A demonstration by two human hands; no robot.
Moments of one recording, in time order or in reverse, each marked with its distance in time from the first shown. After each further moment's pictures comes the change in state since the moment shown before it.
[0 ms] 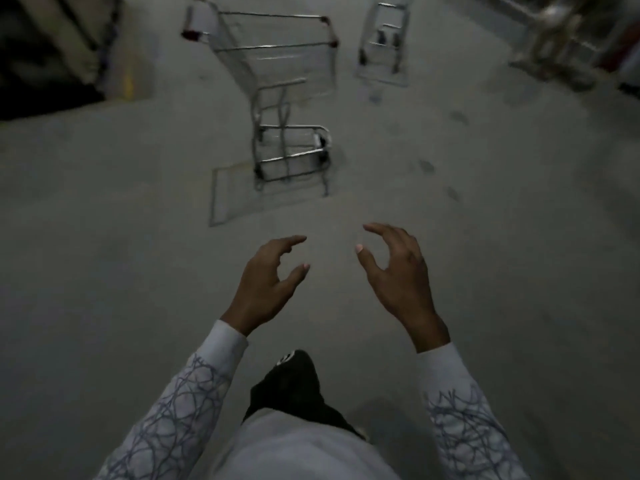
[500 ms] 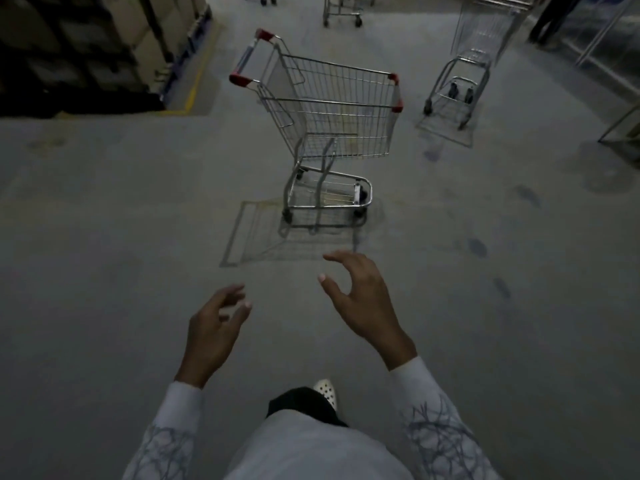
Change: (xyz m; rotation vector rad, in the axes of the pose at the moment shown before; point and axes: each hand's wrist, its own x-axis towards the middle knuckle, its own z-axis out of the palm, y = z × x) left_hand 0.256 -0.124 -0.010 -0.124 0.409 -0.446; right_hand 0.347 0.059 0.138 0.154 -0.304 -0.237
